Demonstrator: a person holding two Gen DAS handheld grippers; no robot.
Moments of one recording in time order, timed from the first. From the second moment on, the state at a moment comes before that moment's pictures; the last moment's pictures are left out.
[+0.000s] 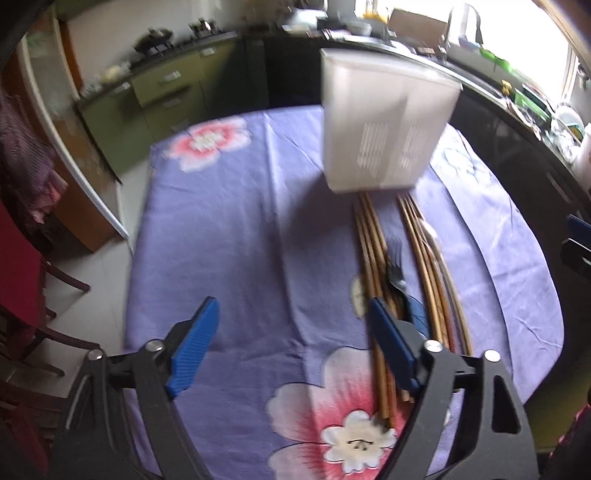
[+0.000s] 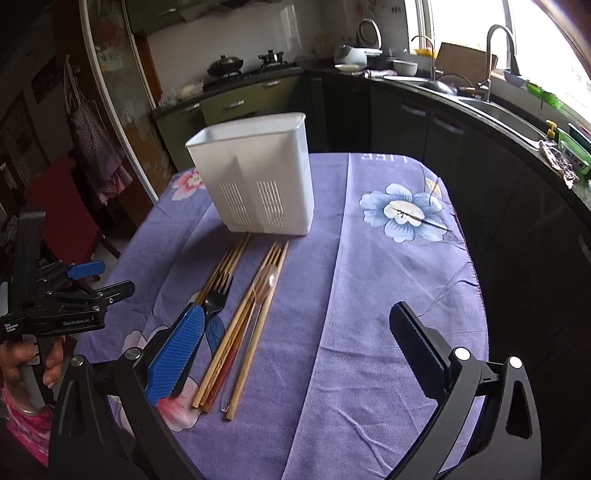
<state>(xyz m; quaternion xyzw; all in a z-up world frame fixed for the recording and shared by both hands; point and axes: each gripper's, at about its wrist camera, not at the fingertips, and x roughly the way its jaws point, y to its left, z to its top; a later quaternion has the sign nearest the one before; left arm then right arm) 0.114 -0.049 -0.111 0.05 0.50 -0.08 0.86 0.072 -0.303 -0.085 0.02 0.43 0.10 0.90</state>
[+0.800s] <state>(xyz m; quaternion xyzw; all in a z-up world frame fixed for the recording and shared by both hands) 0.145 -0.141 -0.153 0.08 0.61 -0.13 0.78 0.122 -0.303 -0.130 0.00 0.51 0.10 0.85</state>
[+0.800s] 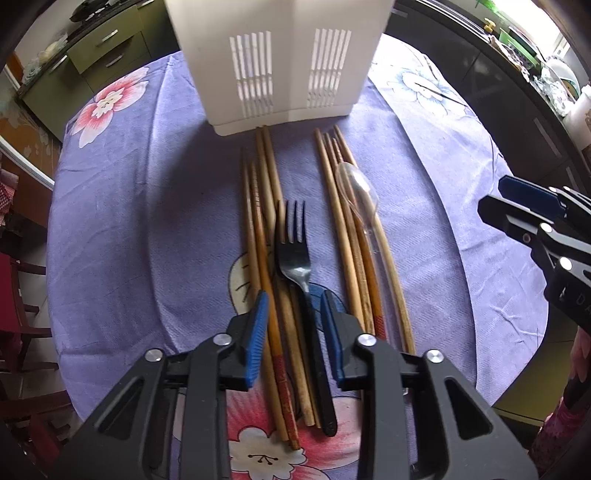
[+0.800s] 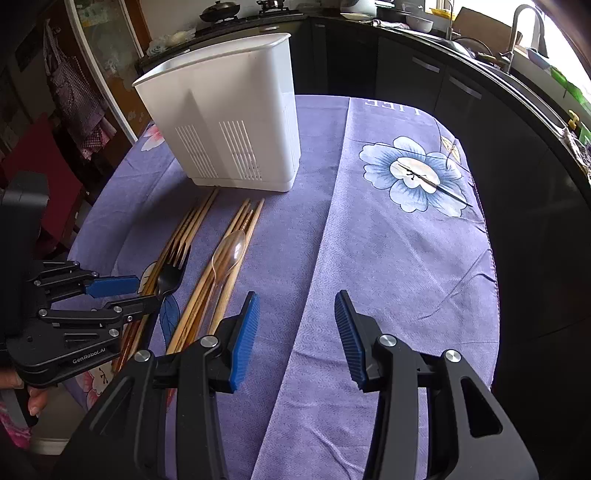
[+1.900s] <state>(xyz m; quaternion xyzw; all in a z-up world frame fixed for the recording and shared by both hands) 0.146 -0.144 -0.140 0.09 0.59 -0.13 0.79 0.132 -0.266 -0.152 -0.01 0.55 0.14 0.82</state>
